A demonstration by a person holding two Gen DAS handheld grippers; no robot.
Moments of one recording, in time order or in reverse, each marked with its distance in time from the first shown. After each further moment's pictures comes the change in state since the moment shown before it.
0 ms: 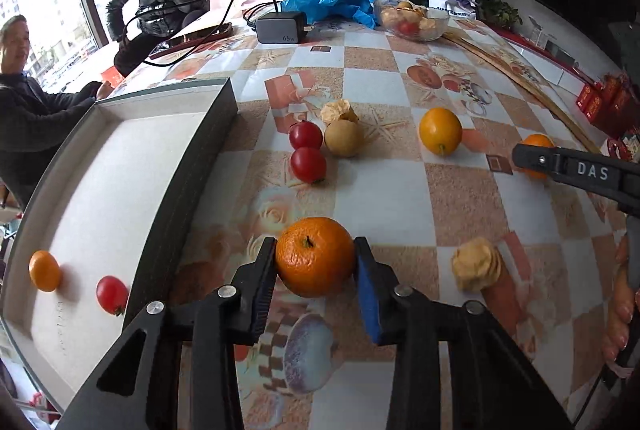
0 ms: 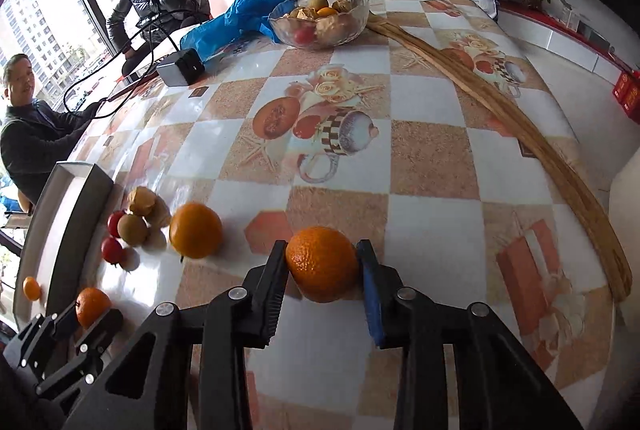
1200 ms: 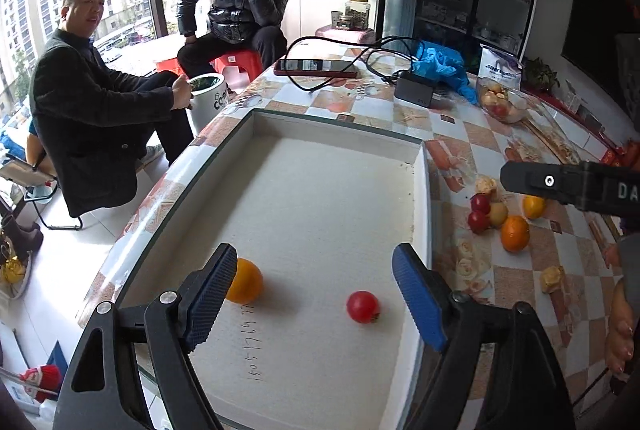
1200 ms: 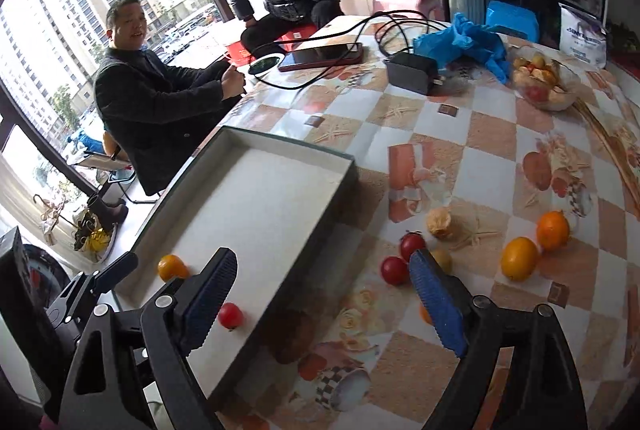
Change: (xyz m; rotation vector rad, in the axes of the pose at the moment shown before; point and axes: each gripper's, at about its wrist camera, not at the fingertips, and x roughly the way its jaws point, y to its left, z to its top) left arm -0.064 0.151 0.005 -0.162 -0.106 0.045; right arm -0.031 0.169 0.023 -0.156 0.033 0.239
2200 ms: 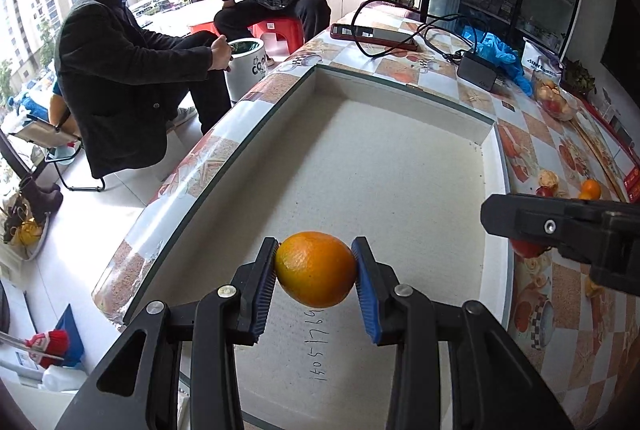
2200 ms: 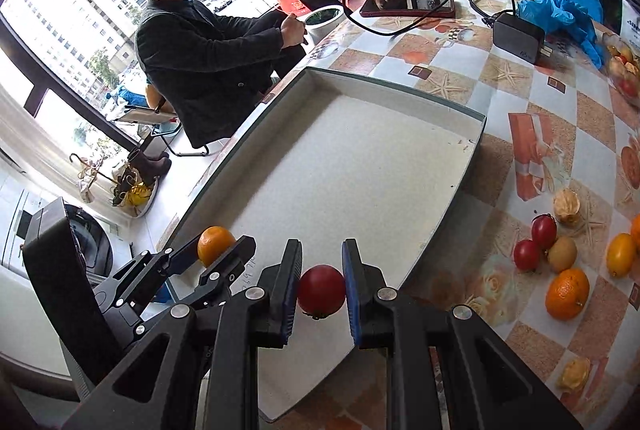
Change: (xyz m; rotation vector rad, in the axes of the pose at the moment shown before) left arm 0.029 0.055 -0.012 -0.103 0.109 0.123; right arm 0.052 0.109 -0.013 -0.141 0.190 0.219
